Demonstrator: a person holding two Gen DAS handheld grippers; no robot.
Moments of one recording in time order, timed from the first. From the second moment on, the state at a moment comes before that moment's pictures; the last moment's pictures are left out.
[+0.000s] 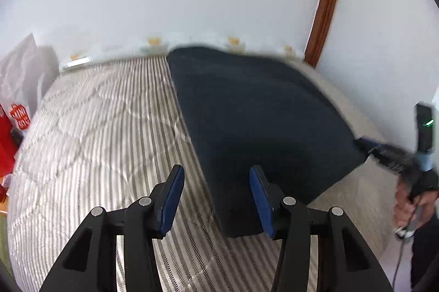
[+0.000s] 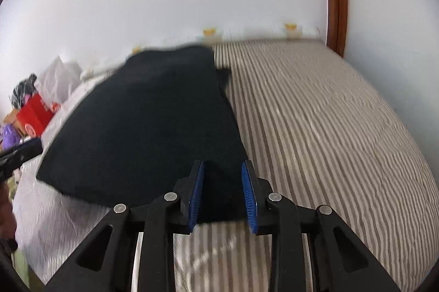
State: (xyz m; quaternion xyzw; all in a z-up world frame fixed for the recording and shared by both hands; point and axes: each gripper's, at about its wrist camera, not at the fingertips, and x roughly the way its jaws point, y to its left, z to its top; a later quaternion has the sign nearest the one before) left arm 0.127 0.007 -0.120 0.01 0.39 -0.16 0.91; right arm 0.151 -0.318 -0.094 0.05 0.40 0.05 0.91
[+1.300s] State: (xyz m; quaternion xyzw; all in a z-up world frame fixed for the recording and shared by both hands) left arm 0.246 0.036 -0.130 -0.03 0.42 -0.15 0.90; right arm 0.410 -0.290 -0.101 0.17 0.50 0.09 0.84
